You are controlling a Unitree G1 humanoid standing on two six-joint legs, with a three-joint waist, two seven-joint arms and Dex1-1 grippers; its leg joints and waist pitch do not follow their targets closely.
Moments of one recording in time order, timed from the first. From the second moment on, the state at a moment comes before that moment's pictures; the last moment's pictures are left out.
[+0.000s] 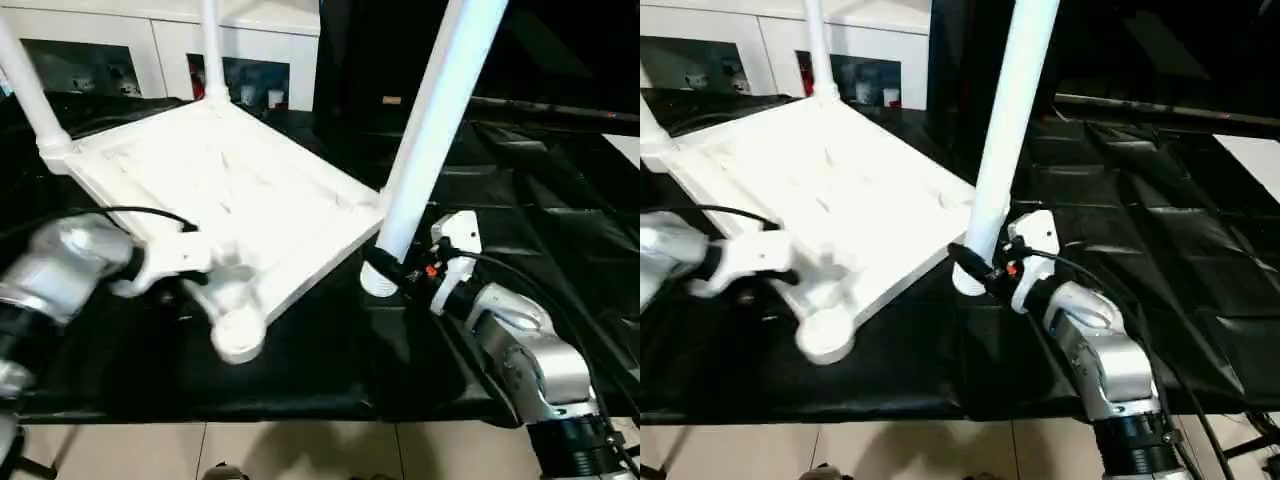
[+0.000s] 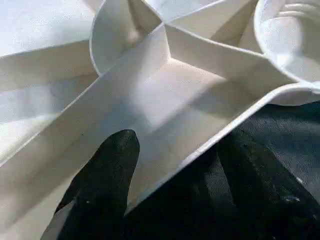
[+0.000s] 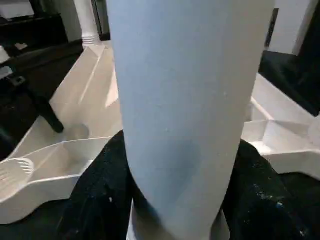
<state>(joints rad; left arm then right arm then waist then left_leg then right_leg) -0.67 0.79 -0.43 0.53 0.12 0.07 -1.28 -0.27 -0.24 0.06 0.03 0.33 0.34 0.63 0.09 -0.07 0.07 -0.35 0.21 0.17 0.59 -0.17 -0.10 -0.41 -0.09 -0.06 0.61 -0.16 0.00</state>
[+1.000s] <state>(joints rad) -0.68 0.57 -0.40 0.39 0.12 0.52 -1.19 -0.31 -0.24 0.07 0.09 0.31 0.32 0.62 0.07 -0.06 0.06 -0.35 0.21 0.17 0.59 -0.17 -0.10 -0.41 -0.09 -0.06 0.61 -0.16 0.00</state>
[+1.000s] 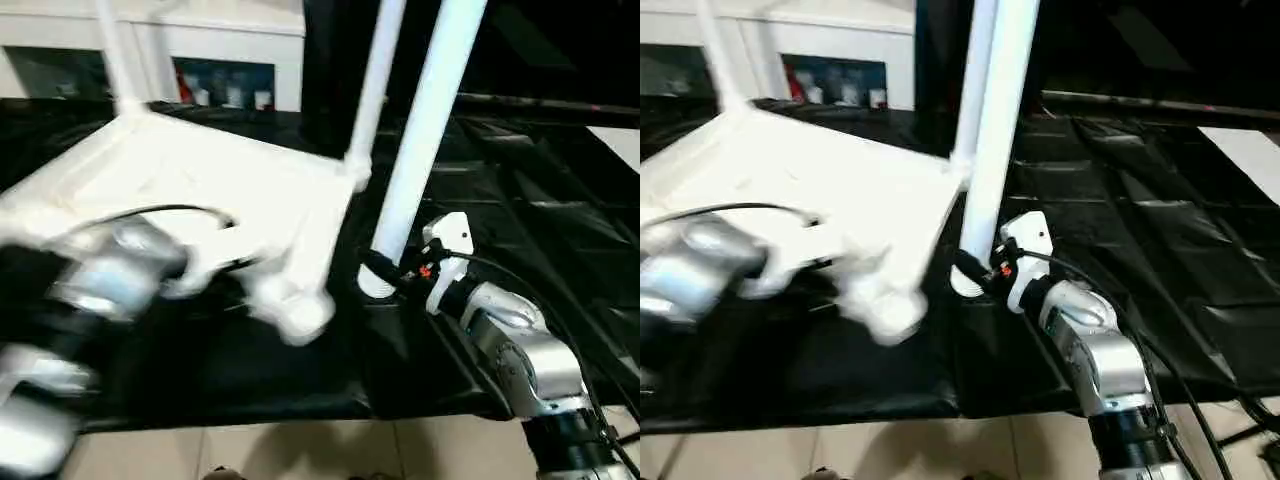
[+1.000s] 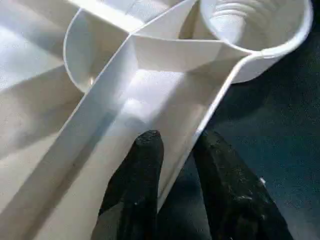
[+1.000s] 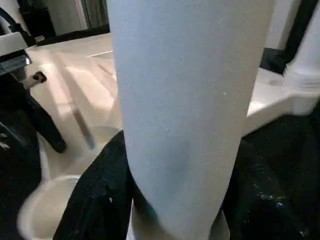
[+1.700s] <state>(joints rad) -0.63 0.39 -0.27 0.33 0.05 0.72 -0.96 -0.35 -0.21 -0.03 0.16 0.39 0.41 0.58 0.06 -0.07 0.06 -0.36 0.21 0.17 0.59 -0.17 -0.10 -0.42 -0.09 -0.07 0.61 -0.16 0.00</state>
